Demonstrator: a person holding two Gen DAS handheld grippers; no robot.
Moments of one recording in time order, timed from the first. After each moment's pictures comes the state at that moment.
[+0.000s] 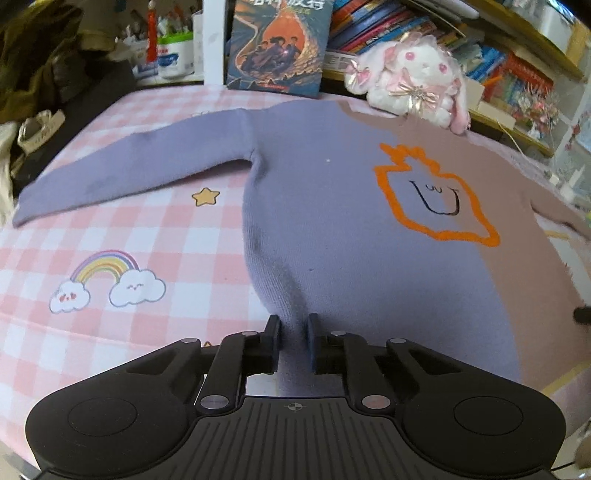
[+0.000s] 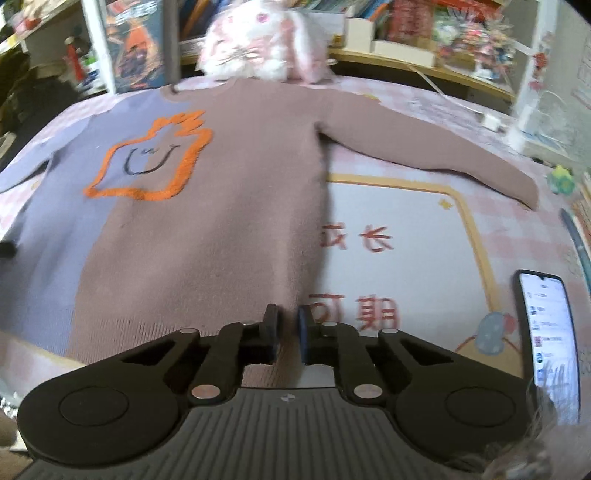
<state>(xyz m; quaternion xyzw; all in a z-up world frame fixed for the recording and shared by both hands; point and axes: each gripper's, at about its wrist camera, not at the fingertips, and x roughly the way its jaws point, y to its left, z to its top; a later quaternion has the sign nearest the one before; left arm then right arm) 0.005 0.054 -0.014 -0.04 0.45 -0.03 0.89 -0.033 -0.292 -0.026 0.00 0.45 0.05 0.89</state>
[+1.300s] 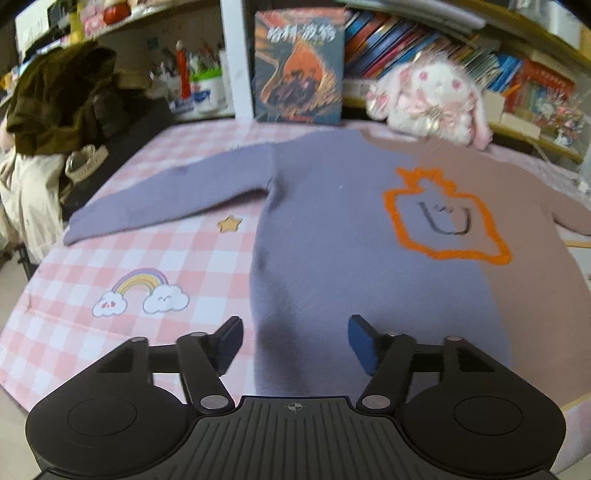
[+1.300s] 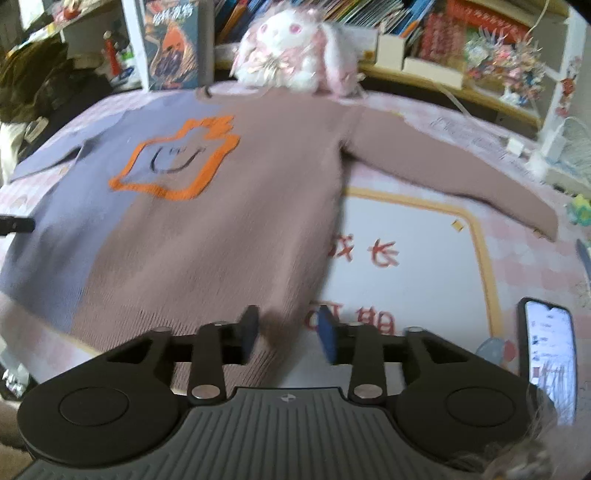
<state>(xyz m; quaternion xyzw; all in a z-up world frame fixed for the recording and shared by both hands) -0.019 0.014 0.009 0.01 0.40 0.05 0.91 -0.039 -0.298 -0.017 -0.02 0.43 0.09 0.90</state>
